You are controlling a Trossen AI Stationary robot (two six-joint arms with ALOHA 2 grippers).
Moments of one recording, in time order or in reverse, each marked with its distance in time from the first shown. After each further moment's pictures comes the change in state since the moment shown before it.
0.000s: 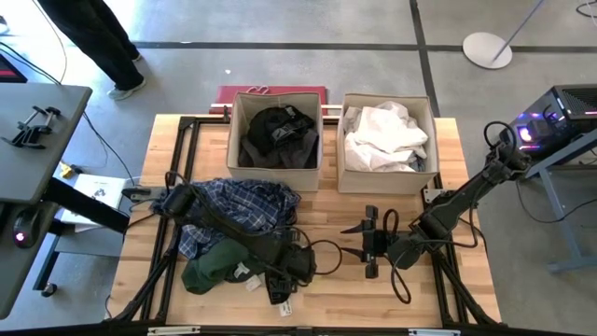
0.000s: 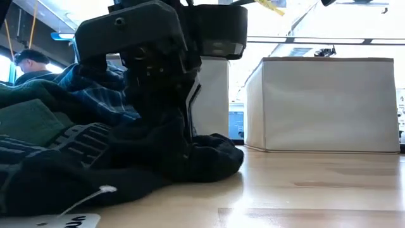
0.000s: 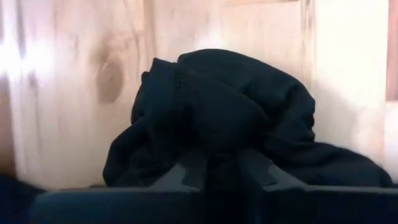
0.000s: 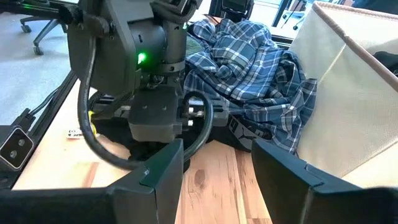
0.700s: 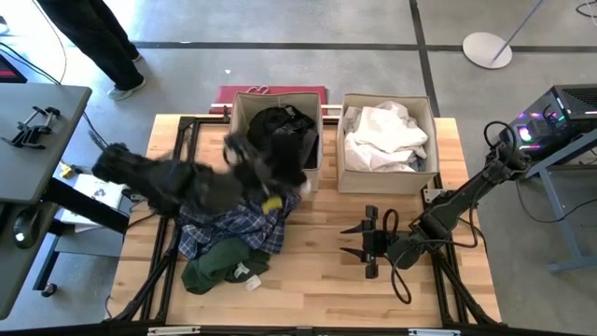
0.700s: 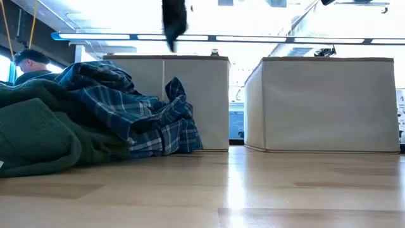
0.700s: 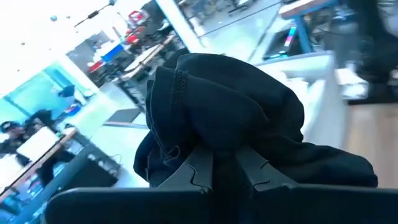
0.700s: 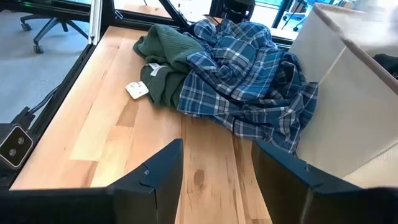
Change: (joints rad) left arm 0.088 -0.708 0.105 0.162 -0.906 0.582; right arm 0.000 0.000 0.000 0.004 0.000 -0.013
